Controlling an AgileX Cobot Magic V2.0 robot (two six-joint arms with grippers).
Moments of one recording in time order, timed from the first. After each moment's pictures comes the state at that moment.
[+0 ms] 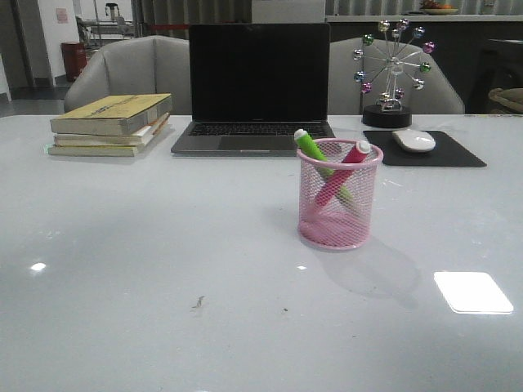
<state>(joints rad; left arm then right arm) -0.81 1.40 -1.27 -0.16 0.44 0.22 0.45 0.63 -0.51 0.10 0.58 -0.09</state>
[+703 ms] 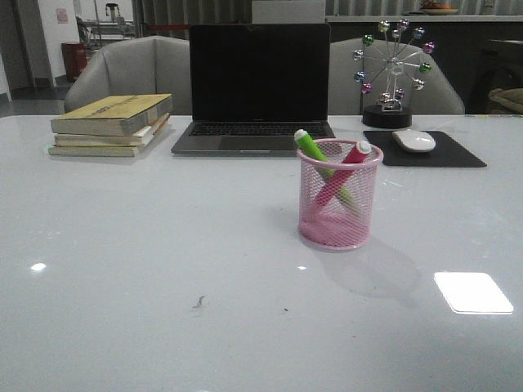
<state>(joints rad) -0.79 0.50 -0.58 -0.15 0.65 0.21 0.45 0.63 -0.51 0.10 0.58 -0.09</state>
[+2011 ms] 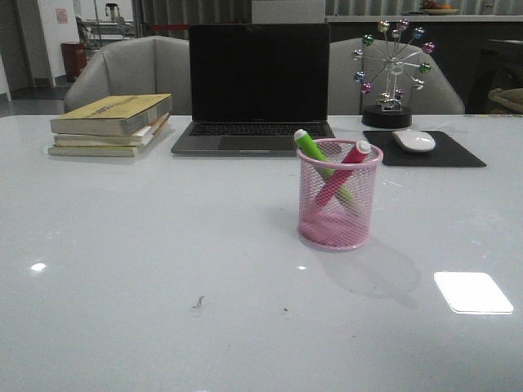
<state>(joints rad) -0.79 0.40 -0.46 -0.08 0.68 0.06 0.45 0.63 -0.51 0.10 0.64 -0.09</state>
